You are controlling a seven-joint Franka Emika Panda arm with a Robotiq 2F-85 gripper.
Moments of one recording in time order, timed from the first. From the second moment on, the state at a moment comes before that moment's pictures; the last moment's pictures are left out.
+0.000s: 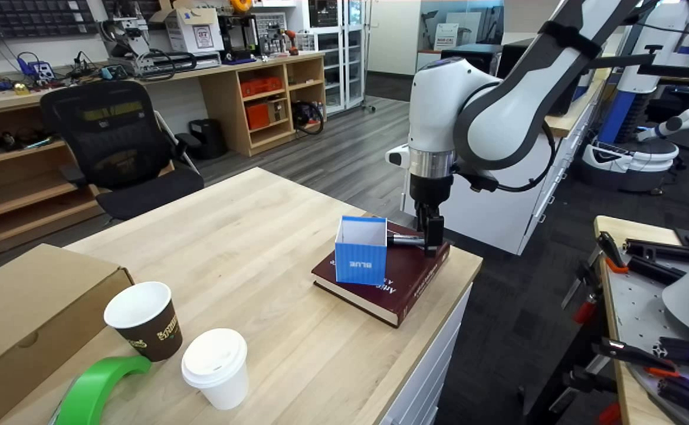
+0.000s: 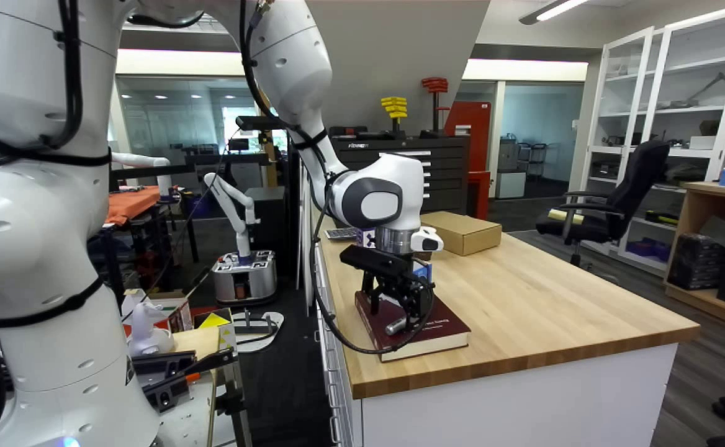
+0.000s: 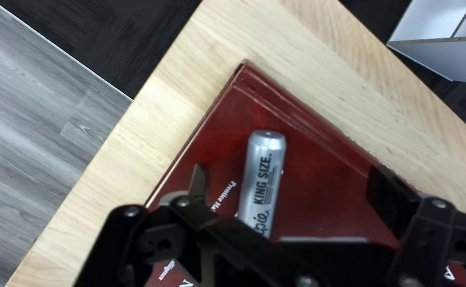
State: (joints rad) arm 0.04 0.30 0.09 -2.37 -0.01 2.63 -0.35
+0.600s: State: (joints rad) arm 0.00 0.30 0.10 -2.37 0.00 2.68 -0.36
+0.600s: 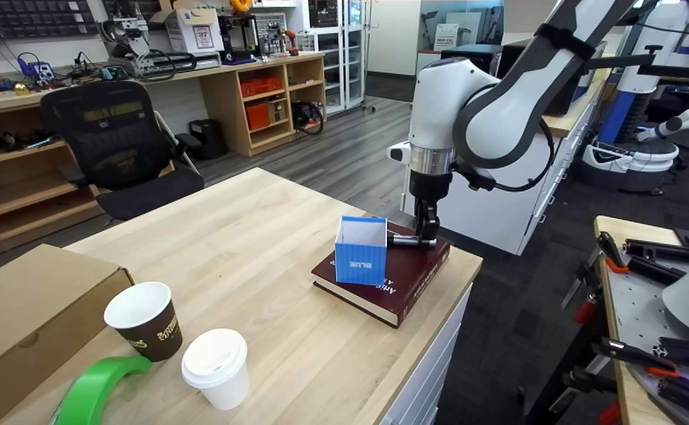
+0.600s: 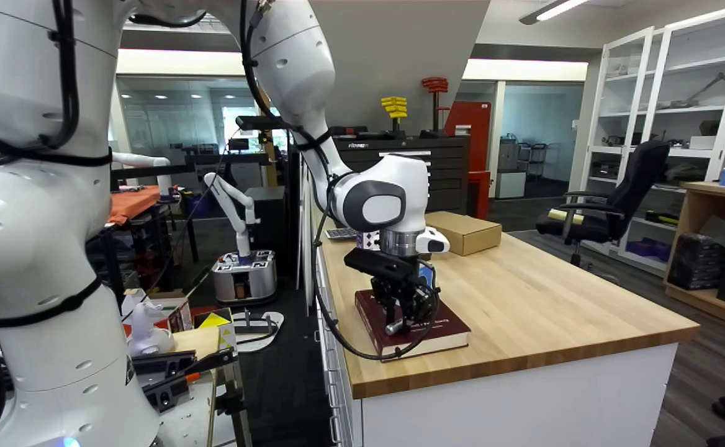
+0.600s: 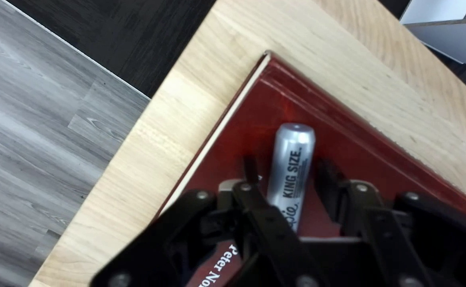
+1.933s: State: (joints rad) arm 0.03 0.14 0.01 -2.39 -0.35 2.68 -0.18
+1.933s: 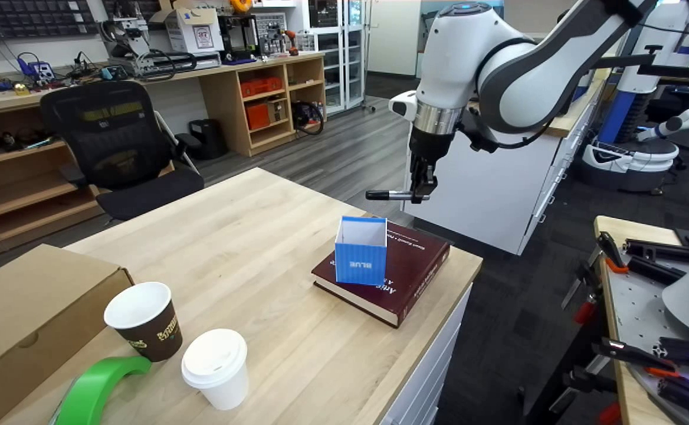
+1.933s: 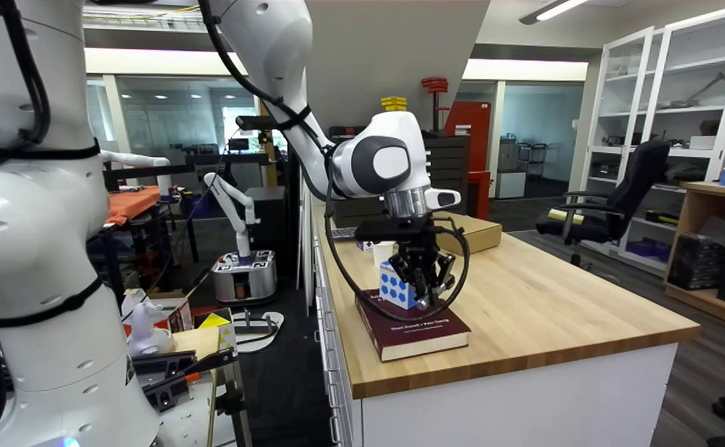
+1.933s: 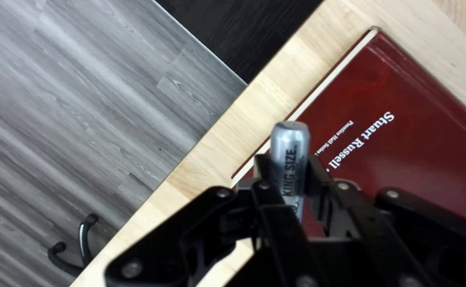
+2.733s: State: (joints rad) arm 0.08 -0.05 0.09 -2.34 -0.34 2.41 -0.31
